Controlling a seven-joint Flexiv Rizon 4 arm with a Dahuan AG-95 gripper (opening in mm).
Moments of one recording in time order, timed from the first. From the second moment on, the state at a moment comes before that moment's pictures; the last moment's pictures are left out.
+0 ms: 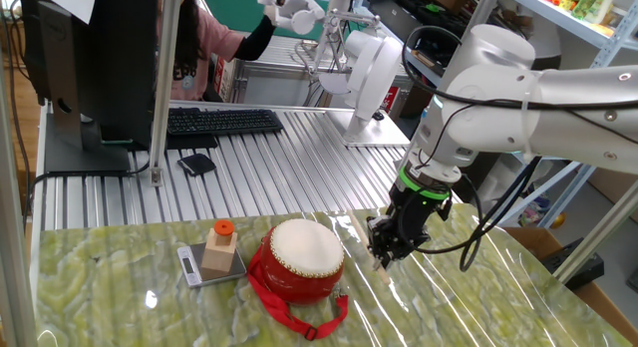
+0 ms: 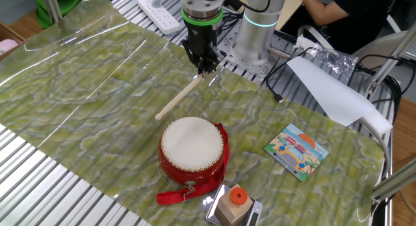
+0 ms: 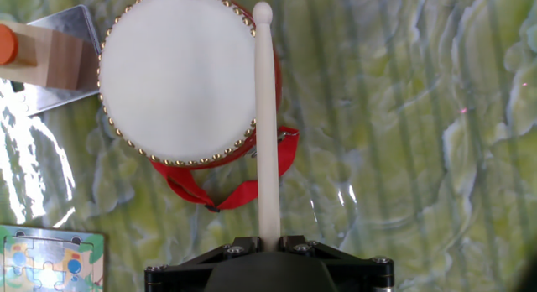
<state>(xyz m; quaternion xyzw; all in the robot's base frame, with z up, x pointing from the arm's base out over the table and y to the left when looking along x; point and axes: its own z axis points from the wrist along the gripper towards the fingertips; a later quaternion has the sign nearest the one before) 0.408 -0.006 0.195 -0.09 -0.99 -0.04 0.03</state>
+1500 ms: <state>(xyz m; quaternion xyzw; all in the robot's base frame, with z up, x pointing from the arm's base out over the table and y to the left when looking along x) 0.402 0.013 0.210 -0.09 -0.99 -0.05 0.03</state>
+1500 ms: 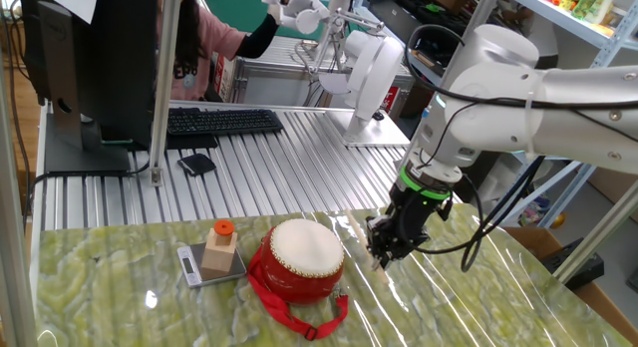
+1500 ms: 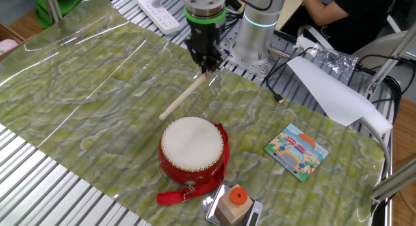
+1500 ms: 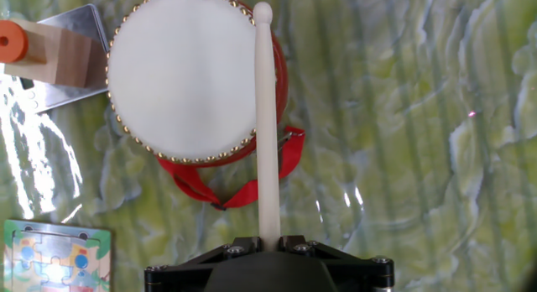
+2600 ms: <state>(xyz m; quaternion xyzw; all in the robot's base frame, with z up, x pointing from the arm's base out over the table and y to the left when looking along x) 0.396 0.078 0.220 -0.06 -1.00 -0.05 0.04</state>
